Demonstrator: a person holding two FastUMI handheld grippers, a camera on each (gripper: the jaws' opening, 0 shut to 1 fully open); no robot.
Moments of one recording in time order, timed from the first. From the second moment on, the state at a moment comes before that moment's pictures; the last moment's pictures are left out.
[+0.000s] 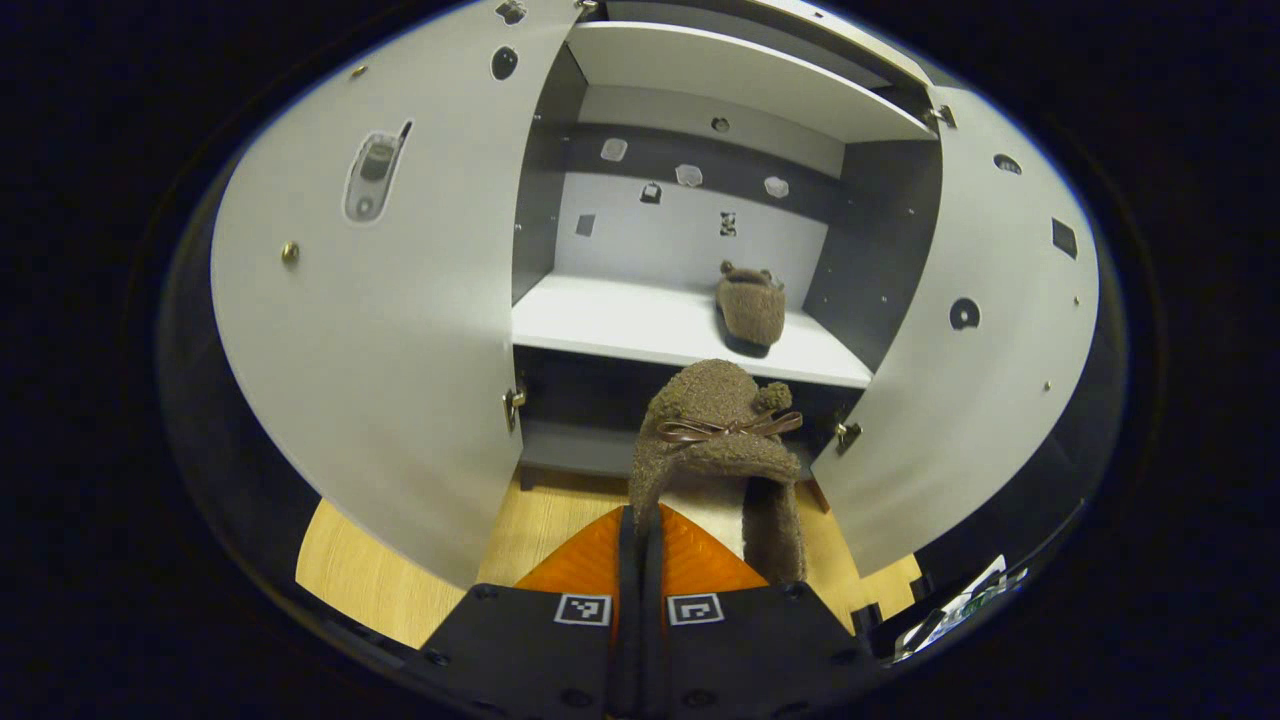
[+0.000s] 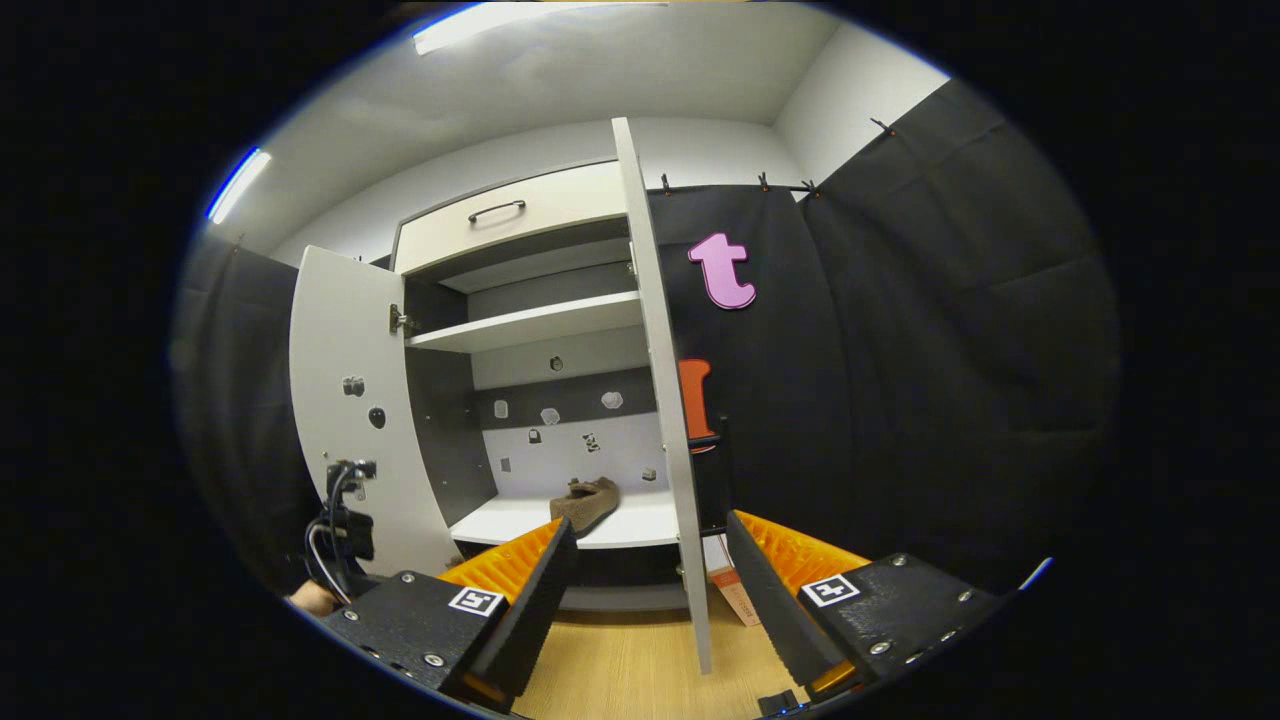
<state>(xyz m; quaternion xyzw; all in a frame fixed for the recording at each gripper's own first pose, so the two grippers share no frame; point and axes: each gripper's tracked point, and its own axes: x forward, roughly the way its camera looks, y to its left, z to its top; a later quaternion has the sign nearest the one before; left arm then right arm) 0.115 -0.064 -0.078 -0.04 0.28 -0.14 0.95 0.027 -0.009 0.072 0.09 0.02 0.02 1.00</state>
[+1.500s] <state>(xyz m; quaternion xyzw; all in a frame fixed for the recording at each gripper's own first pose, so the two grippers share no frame) 0.430 -0.134 -0.085 -0.04 0.33 -0.09 0.94 0.032 -0.114 0.056 0.12 0.03 -0.16 0.98</state>
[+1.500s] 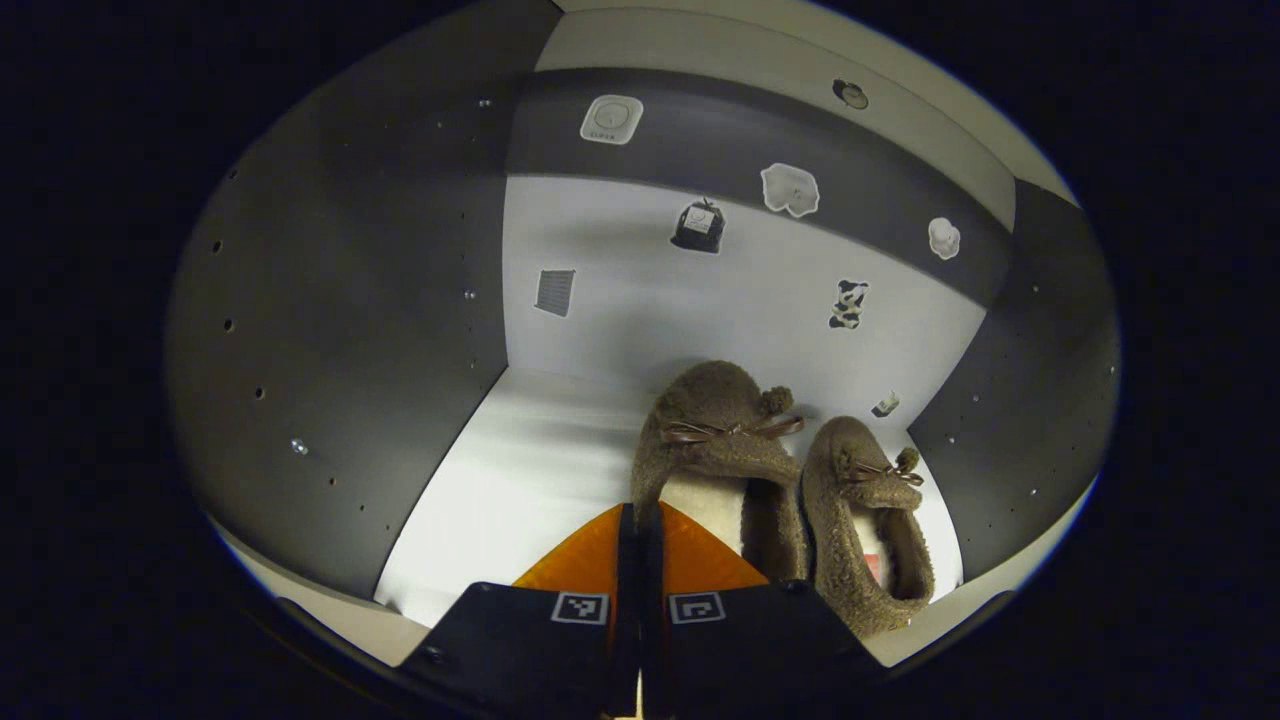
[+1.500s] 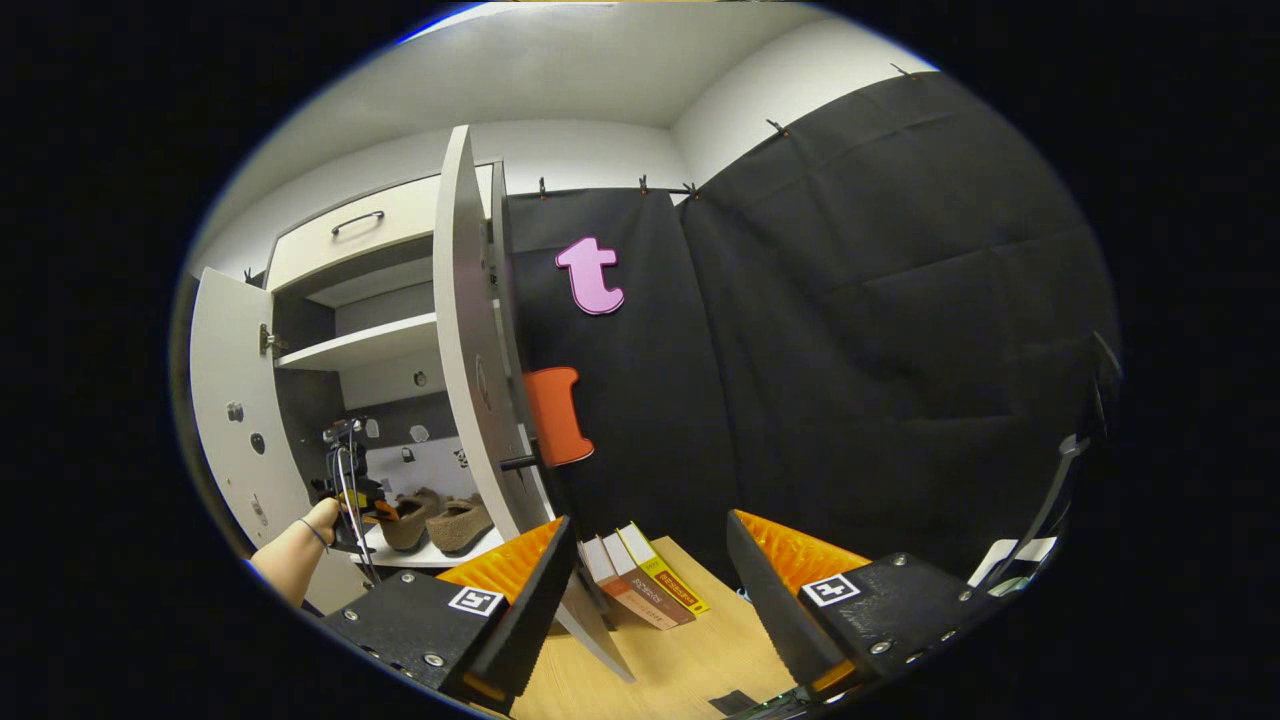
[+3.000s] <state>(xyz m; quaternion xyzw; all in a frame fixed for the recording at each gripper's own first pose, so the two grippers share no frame) 0.134 -0.004 0.155 -0.01 0.00 -0.10 1.00 0.093 -0.132 -0.044 0.07 0.07 -0.08 0.99</state>
